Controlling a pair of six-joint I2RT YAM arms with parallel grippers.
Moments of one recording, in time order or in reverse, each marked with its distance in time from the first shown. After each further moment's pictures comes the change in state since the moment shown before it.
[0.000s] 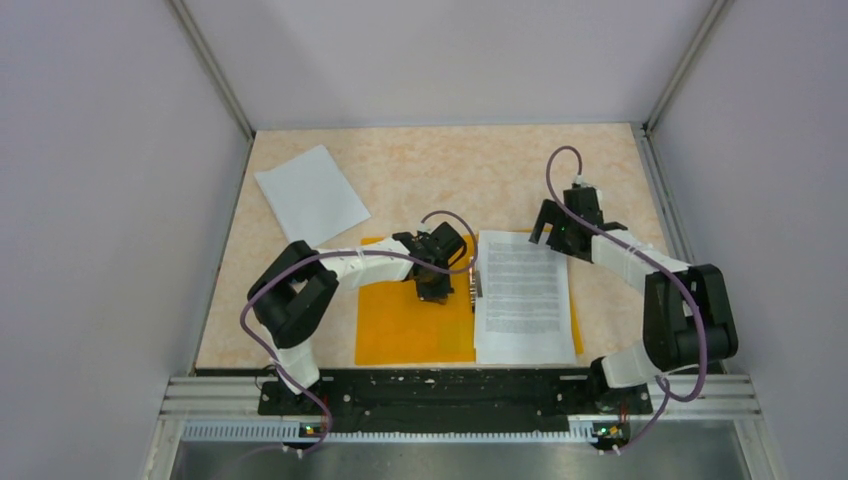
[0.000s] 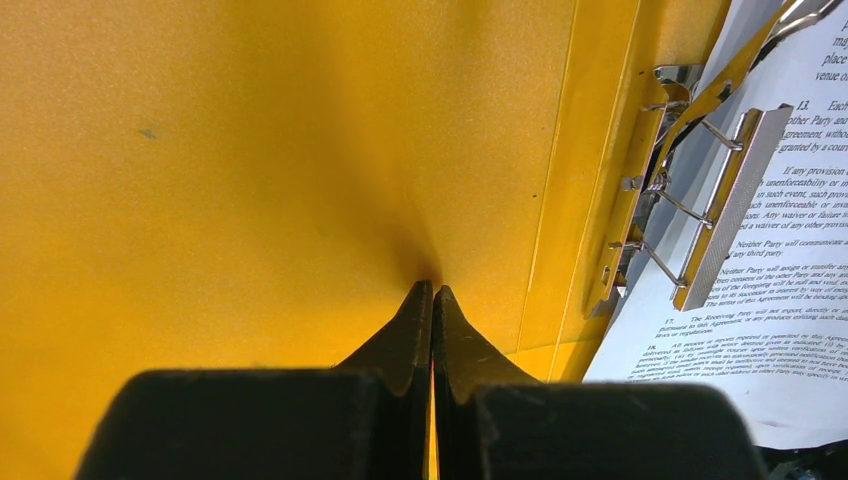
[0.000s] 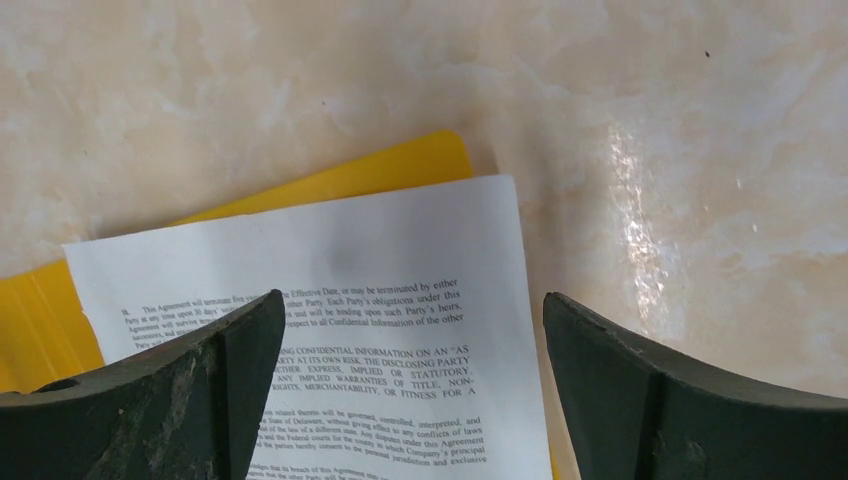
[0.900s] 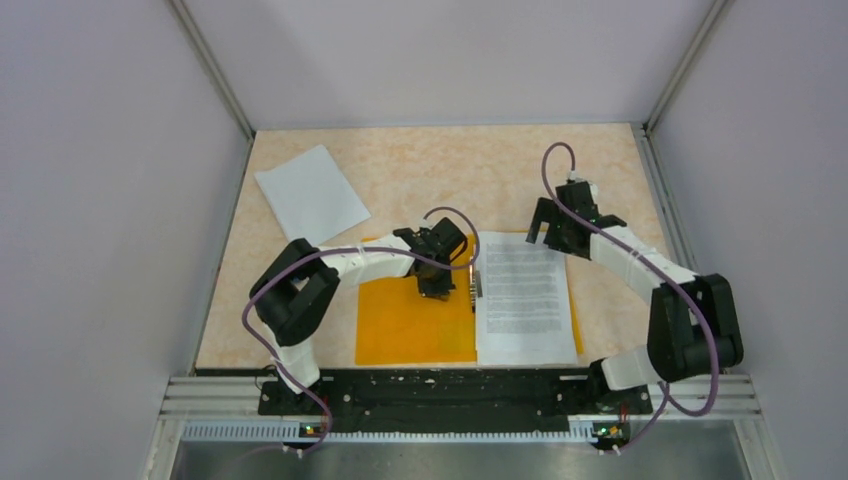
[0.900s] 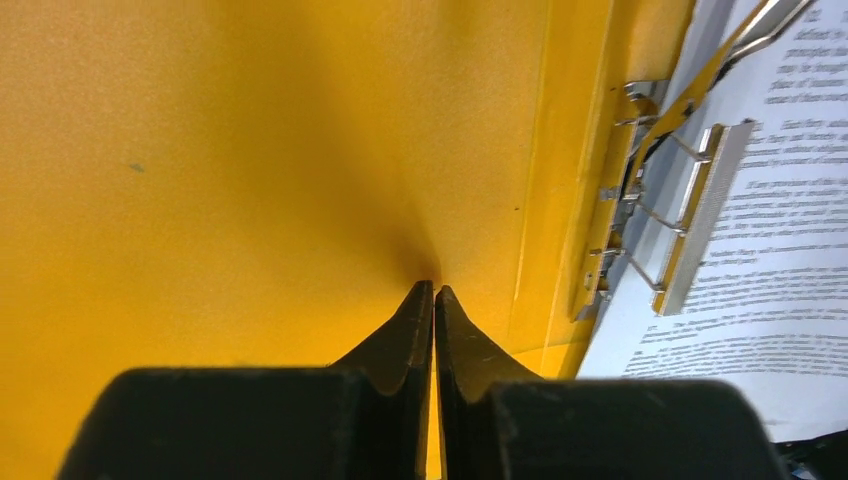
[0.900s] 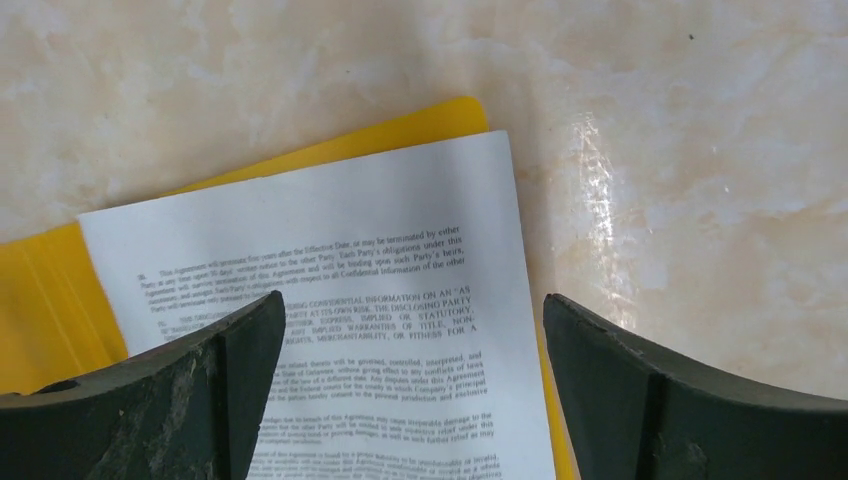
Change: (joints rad) left arm 0.012 0.014 0.022 -0.003 0.019 0.024; right arm 0.069 -0.003 0.065 -0.100 0.054 -0.016
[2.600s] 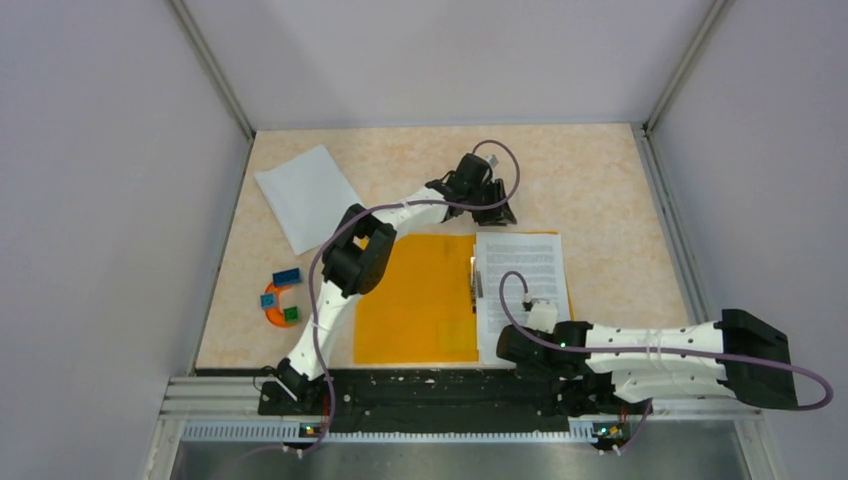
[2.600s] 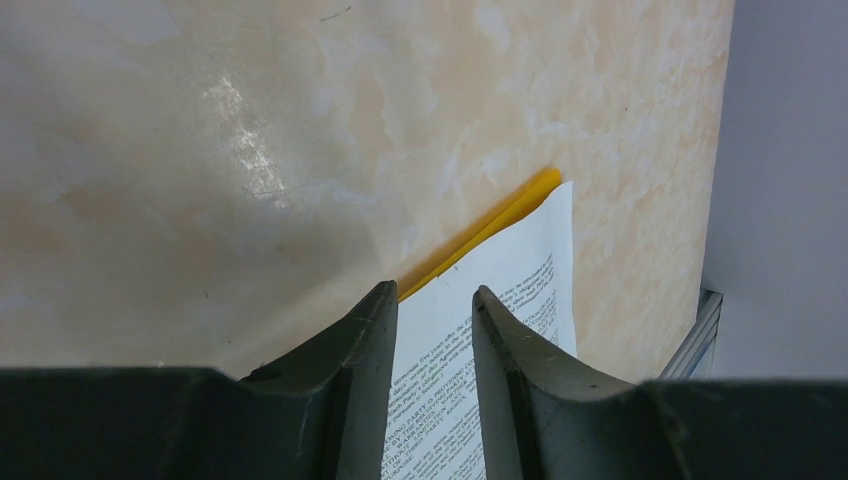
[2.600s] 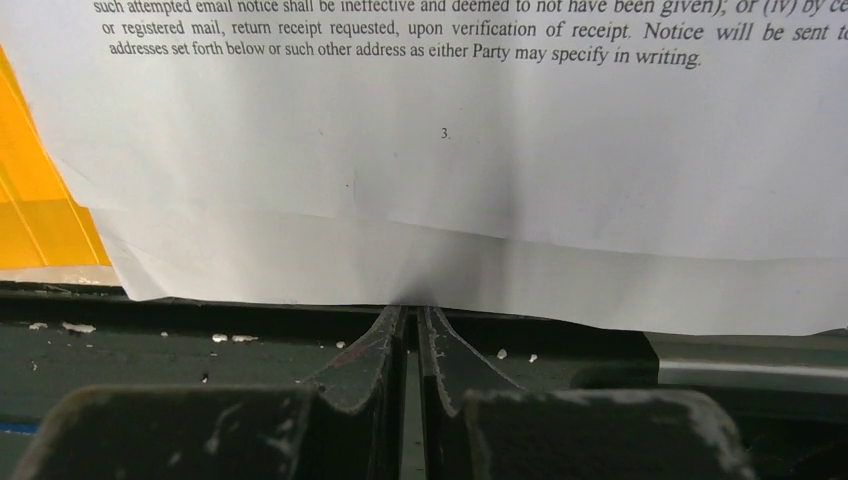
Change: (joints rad) left arm 0.151 0.584 0.761 0.345 0.377 0.126; right arm 1.067 -0.441 -0.426 -0.429 0.159 0.874
